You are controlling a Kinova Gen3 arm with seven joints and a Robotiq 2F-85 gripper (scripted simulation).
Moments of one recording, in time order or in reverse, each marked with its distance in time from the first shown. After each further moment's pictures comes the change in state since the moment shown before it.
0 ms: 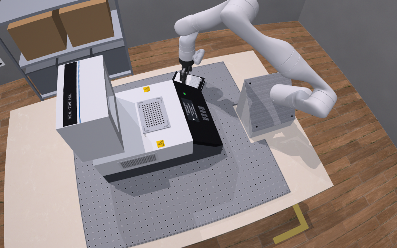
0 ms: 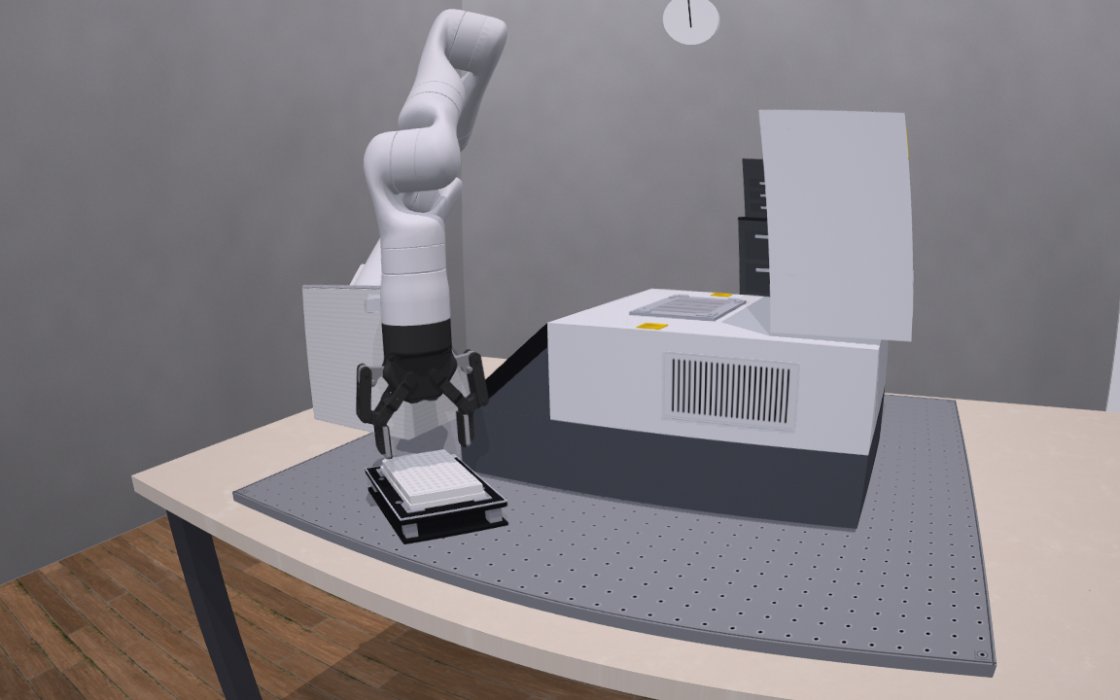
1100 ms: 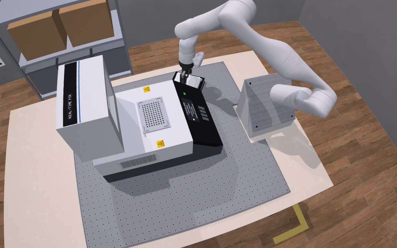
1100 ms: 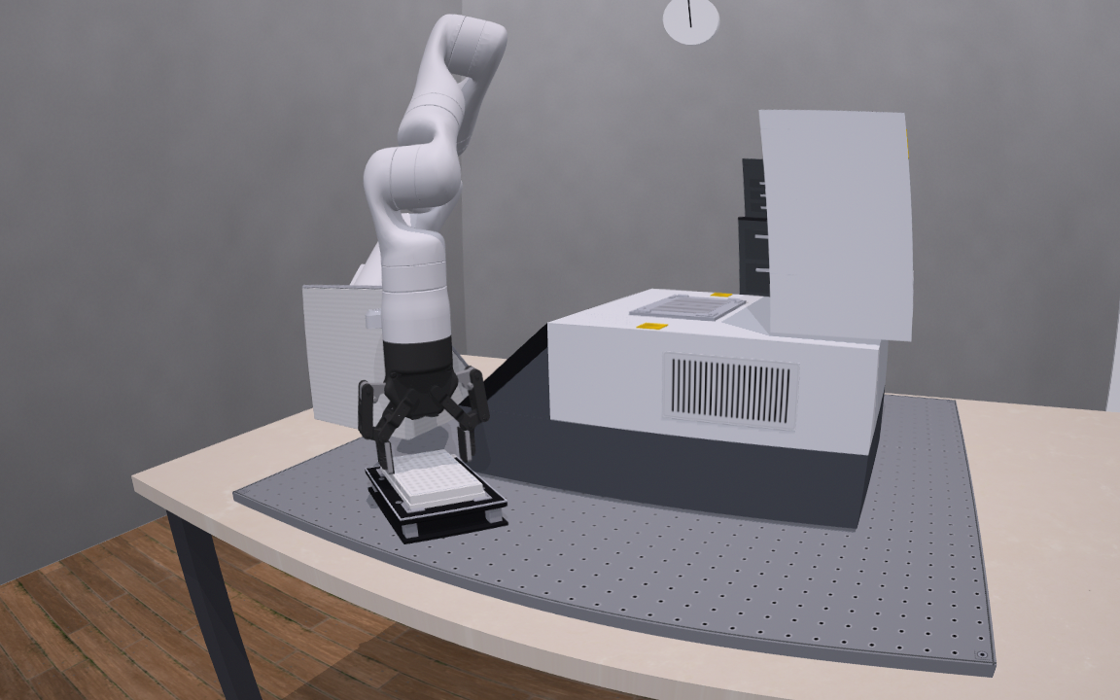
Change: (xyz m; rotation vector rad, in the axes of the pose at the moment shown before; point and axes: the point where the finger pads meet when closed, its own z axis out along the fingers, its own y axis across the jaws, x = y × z) arm 0.000 0.000 0.018 0.000 0.000 0.000
